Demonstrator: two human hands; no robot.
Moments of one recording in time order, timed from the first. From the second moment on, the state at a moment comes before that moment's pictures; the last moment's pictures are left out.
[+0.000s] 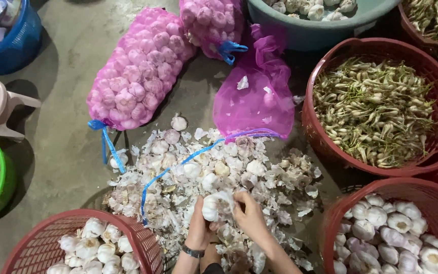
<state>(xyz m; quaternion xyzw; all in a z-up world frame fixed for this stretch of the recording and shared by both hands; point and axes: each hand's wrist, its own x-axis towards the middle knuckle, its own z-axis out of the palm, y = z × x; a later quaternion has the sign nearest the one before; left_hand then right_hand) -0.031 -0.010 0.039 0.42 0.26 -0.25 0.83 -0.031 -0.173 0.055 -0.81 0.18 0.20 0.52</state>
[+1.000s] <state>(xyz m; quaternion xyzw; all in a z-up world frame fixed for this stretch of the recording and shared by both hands) -0.026 0.006 0.031 0.48 0.31 -0.27 0.78 -0.049 -0.166 0.042 -0.85 -0.04 0.03 0.53</state>
